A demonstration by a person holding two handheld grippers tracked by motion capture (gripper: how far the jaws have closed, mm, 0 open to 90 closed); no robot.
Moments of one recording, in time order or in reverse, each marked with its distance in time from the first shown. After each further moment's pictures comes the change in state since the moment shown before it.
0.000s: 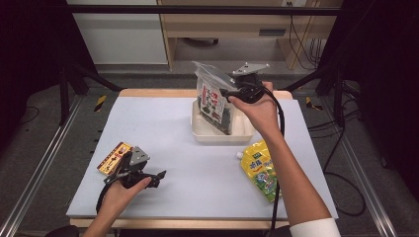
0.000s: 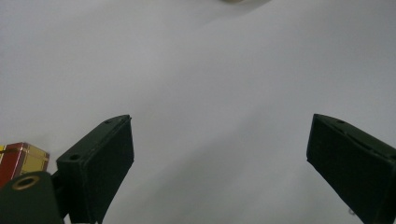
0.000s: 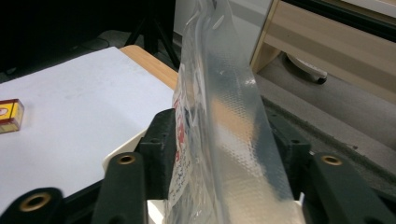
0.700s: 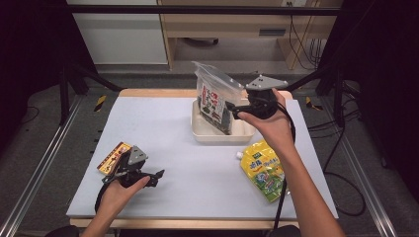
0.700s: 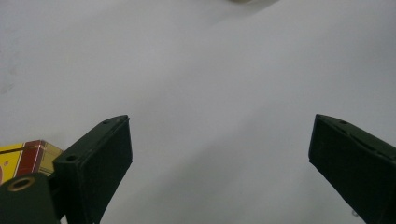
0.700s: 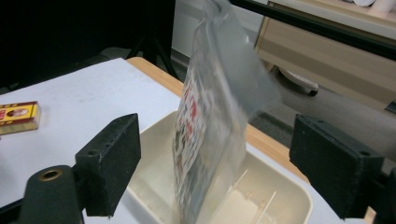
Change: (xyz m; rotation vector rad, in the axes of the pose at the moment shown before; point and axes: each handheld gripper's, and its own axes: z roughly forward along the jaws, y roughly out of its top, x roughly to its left) left arm 0.005 0.000 -0.003 0.003 0.021 0.009; right arm 0.015 -0.028 -0.048 -0.081 -0.020 0.013
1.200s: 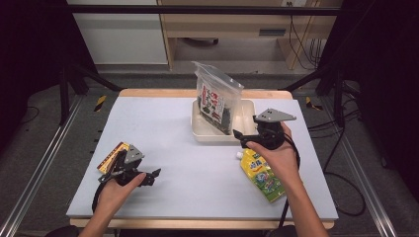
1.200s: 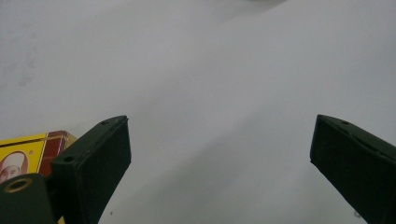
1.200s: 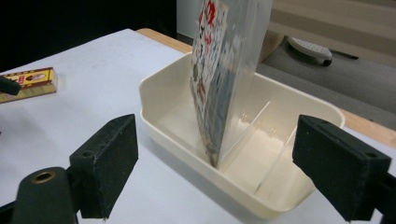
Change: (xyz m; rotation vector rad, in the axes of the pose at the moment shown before) left arm 0.009 -0.003 -0.003 0.006 0.017 -0.011; right arm 0.016 -0.076 -0.019 0.039 0.017 0.099
